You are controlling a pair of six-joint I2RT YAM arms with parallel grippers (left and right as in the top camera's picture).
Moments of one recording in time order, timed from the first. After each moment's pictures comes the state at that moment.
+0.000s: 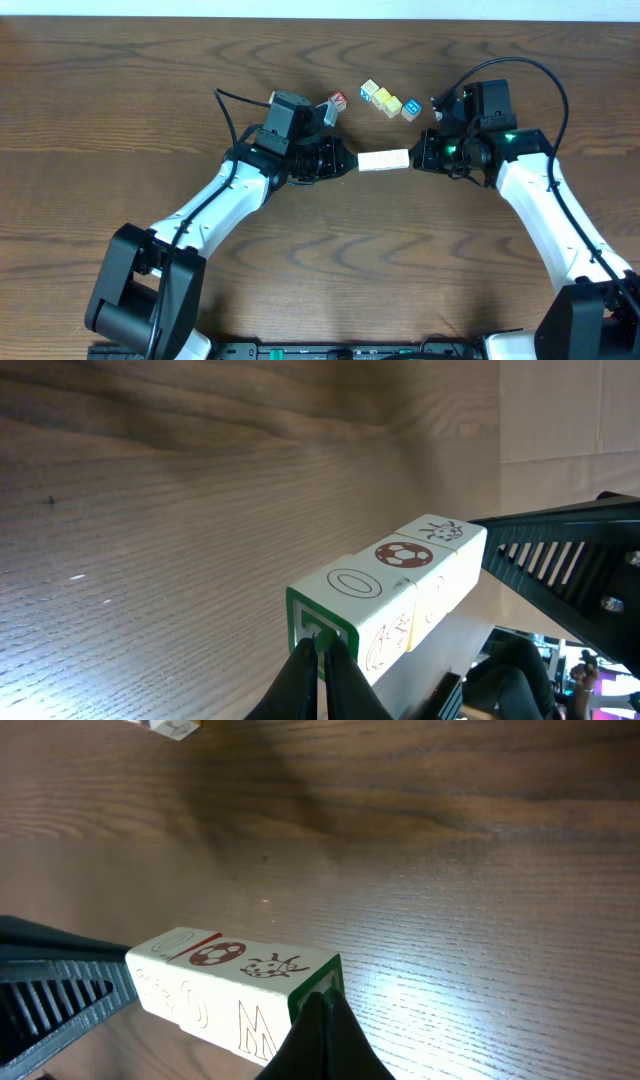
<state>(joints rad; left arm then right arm) -0.45 1.72 1.07 -0.18 0.68 -0.67 0.16 1.57 1.17 -0.70 -0.43 0.32</state>
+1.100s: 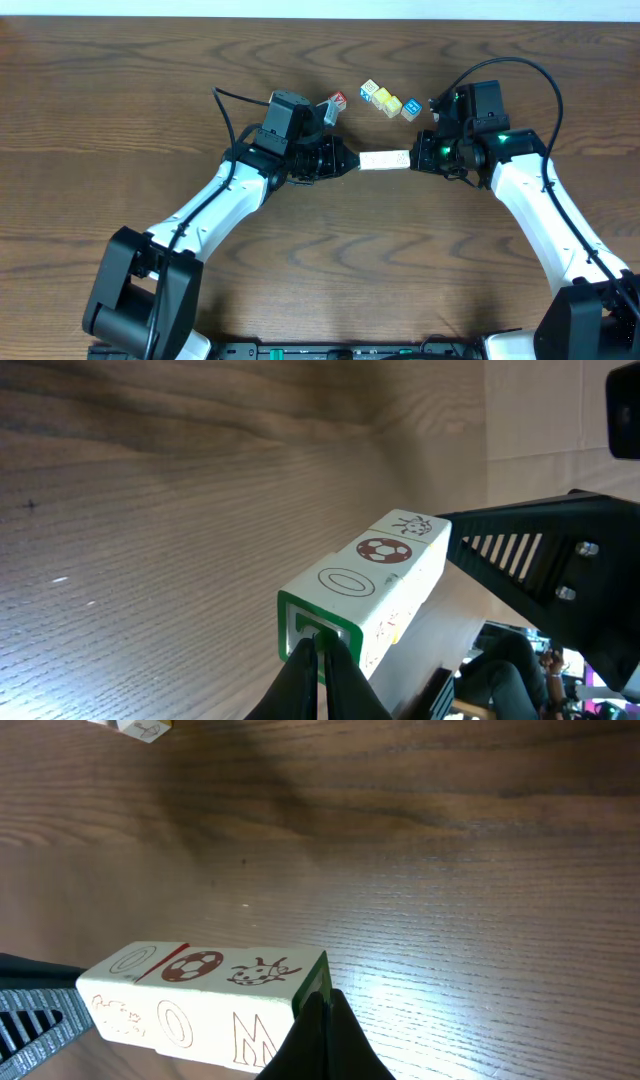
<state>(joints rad) -0.45 1.70 1.07 -0.18 0.70 -0.67 0.18 1.58 1.17 -0.70 -0.36 0.35</state>
